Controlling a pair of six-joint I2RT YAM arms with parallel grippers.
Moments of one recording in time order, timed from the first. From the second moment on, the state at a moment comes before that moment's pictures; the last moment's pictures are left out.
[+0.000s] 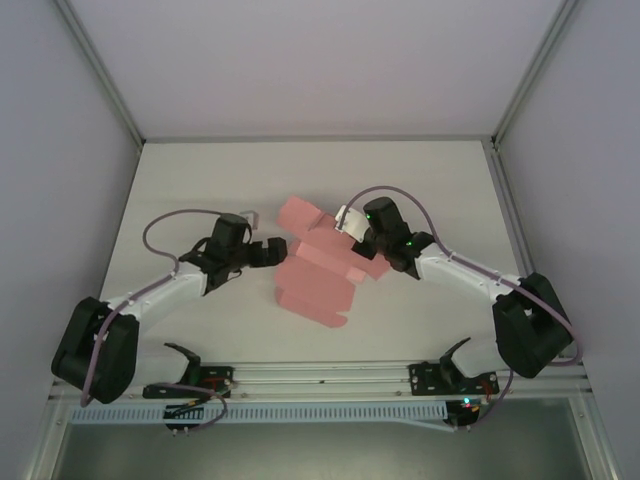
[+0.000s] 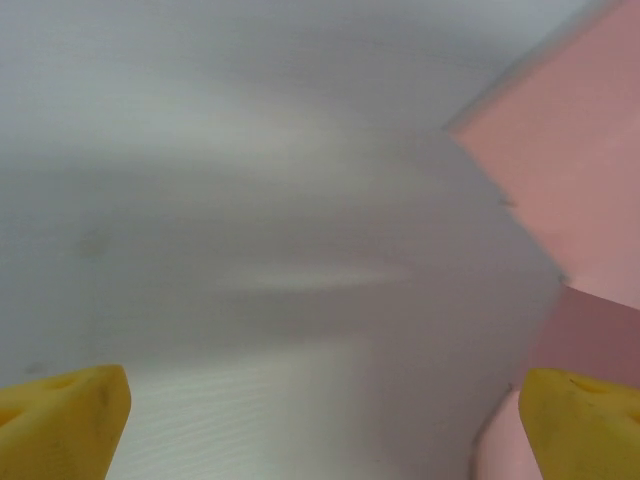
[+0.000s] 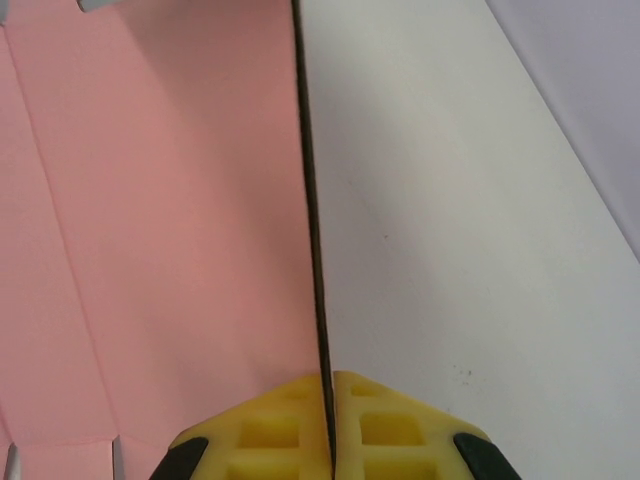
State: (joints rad) left arm -0.52 1.28 0.64 -0.12 0.09 -0.48; right arm 0.64 1.40 0.85 -0.16 0.06 -0.58
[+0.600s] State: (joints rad) left arm -0.70 1.51 0.76 -0.06 -0.01 -0.44; right arm 0.64 1.38 0.83 -0.16 0.02 -0.56
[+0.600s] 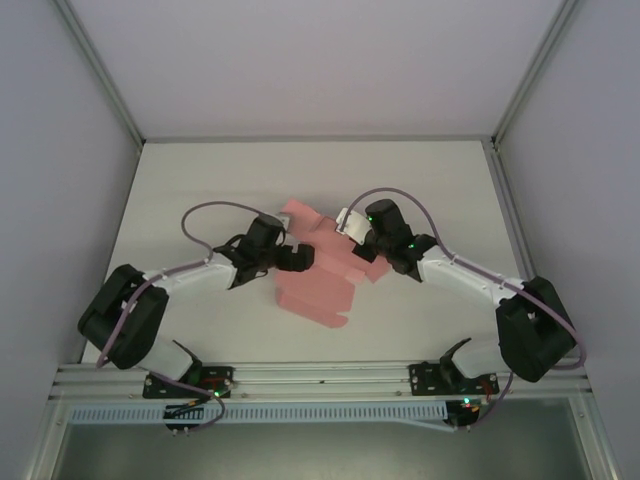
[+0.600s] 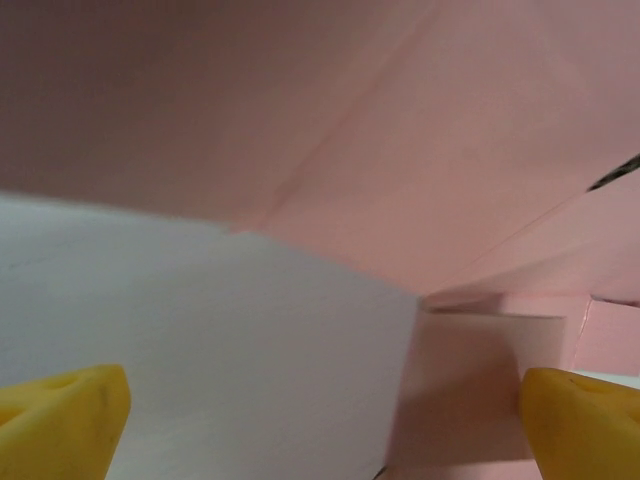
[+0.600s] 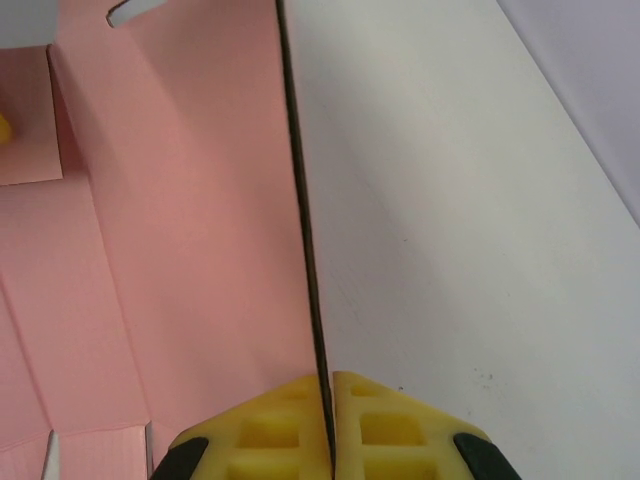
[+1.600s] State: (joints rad) left arm -0.53 1.22 0.69 -0.19 -0.10 -0.49; right arm 0.81 1.54 0.80 0.16 0.63 -0.93
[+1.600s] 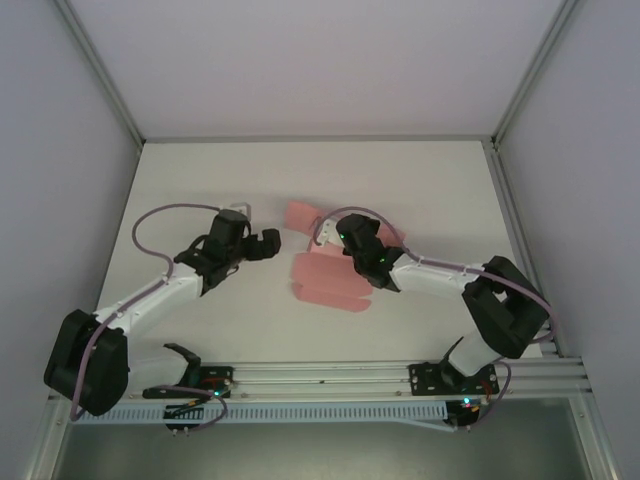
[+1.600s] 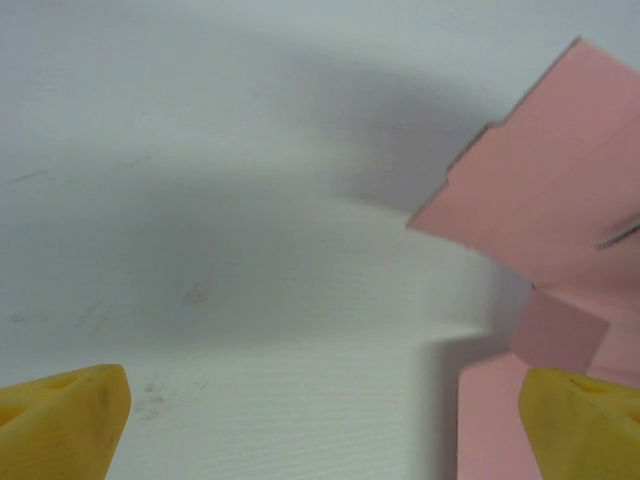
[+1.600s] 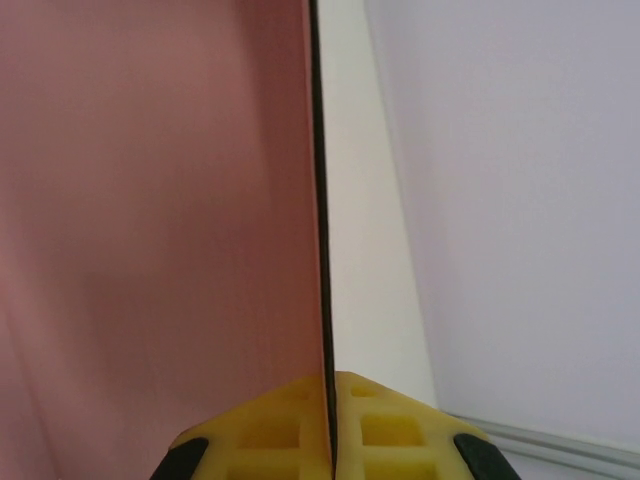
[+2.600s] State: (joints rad) left arm -0.69 1.66 0.68 0.09 0.29 -0.62; right arm 0.89 1.49 0.68 0.18 0.66 -0.90
